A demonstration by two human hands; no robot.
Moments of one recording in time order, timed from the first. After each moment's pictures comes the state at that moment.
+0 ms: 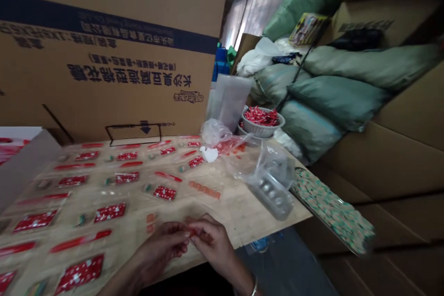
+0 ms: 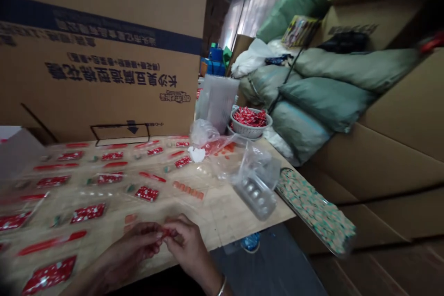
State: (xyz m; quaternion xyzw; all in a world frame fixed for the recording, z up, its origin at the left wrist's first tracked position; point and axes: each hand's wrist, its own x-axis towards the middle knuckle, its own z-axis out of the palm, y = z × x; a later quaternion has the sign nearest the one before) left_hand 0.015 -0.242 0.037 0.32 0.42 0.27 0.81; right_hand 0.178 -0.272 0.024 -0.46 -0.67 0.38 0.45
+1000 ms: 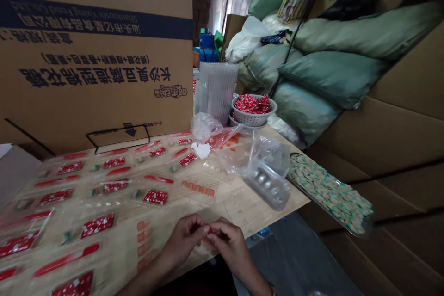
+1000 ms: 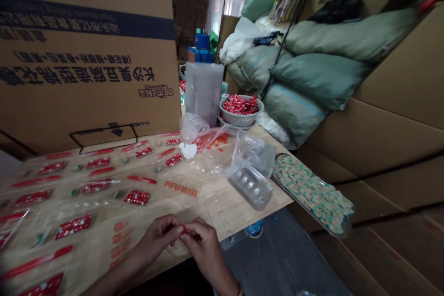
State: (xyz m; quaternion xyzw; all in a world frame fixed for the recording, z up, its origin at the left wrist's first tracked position) left_hand 0.083 -0.230 0.022 0.56 0.41 0.27 0.67; right_hand 0.225 -0.287 -0.004 -0.53 -0.56 0.38 0.51
